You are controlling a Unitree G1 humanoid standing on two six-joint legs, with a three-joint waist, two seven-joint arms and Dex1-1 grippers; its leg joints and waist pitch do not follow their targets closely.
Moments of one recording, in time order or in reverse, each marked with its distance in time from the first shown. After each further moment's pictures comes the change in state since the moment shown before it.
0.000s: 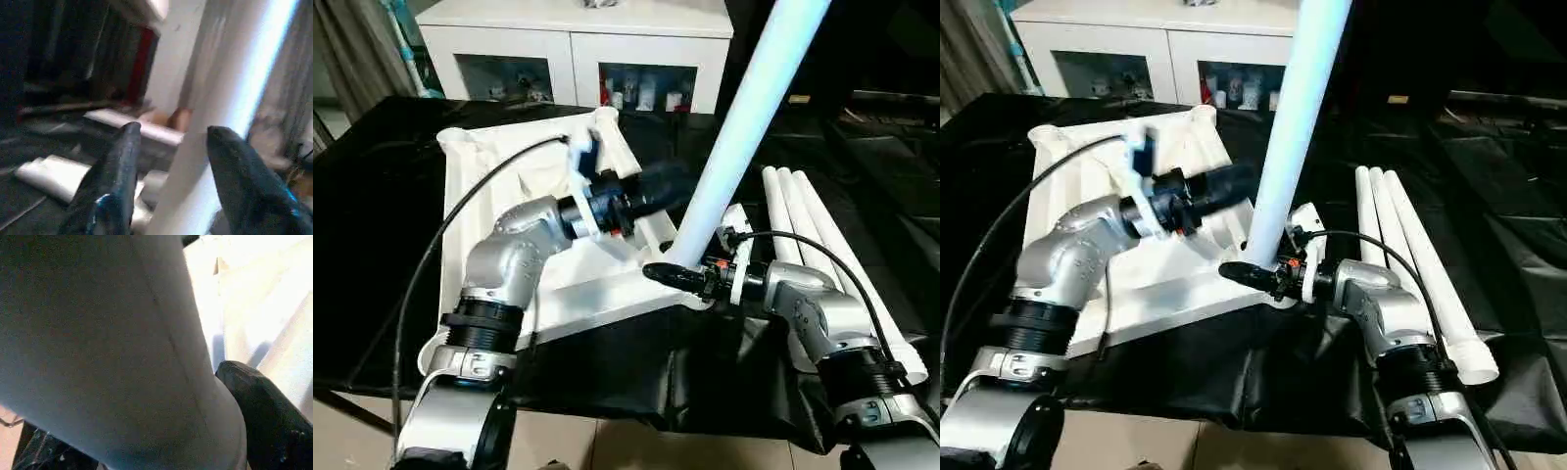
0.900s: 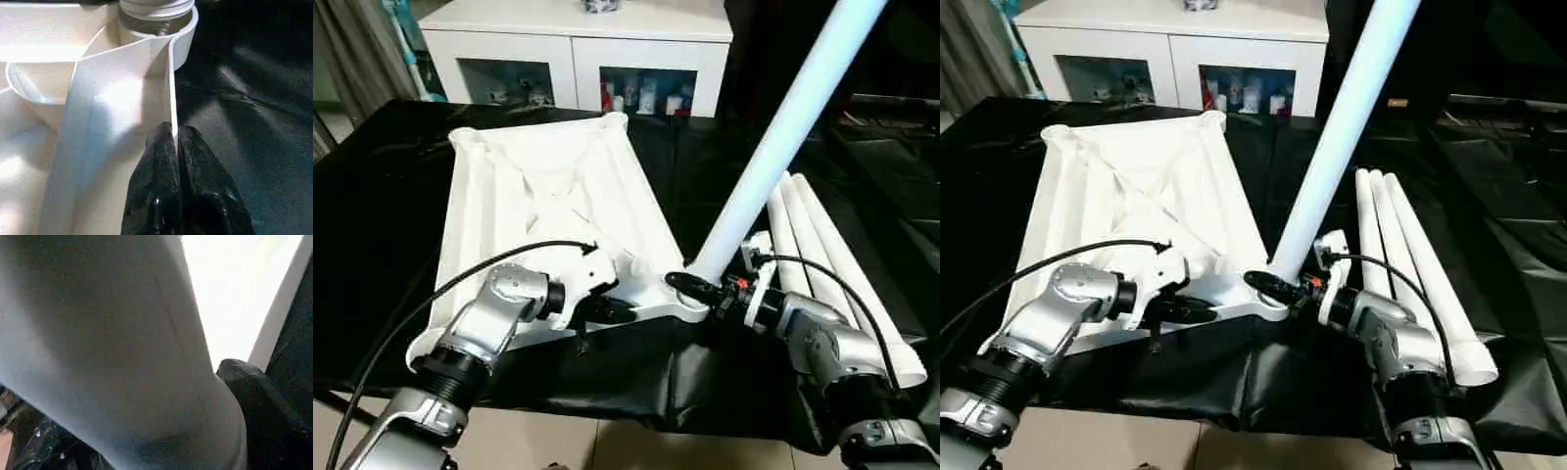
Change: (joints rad) left arm 0.207 0.215 -0.372 0.152 0.599 -0.285 0.002; right arm 0.076 0.030 -0.137 0.130 0.069 -0.063 -0.032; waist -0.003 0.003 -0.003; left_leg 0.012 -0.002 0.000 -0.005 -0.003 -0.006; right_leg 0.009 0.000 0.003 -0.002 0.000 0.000
